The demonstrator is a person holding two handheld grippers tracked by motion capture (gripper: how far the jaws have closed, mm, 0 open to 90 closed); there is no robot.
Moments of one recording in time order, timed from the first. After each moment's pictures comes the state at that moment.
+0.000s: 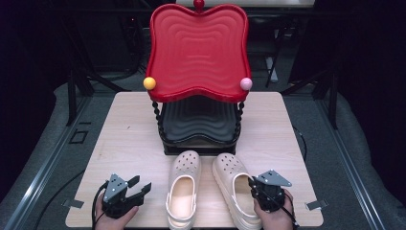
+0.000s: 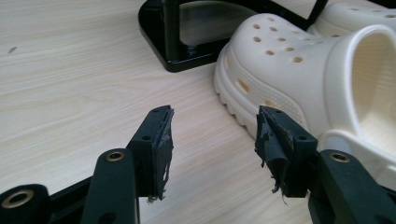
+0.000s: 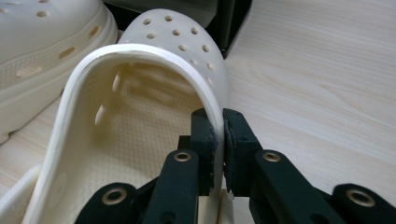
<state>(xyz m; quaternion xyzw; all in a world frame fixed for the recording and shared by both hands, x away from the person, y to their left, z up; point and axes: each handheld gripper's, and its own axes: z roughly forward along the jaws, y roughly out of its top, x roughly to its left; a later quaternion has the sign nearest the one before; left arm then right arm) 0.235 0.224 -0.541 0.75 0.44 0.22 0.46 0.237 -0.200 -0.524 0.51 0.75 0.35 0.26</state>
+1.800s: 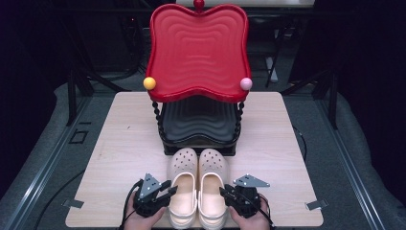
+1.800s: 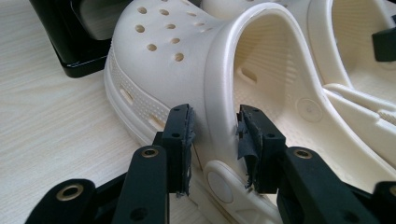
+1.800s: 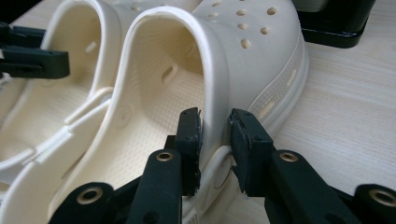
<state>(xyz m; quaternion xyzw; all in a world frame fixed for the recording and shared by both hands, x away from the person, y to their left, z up) 0.243 0.151 -0.548 0.79 0.40 0.17 0.43 0.233 -0.146 -0.539 0.50 0.75 0.41 0.14</state>
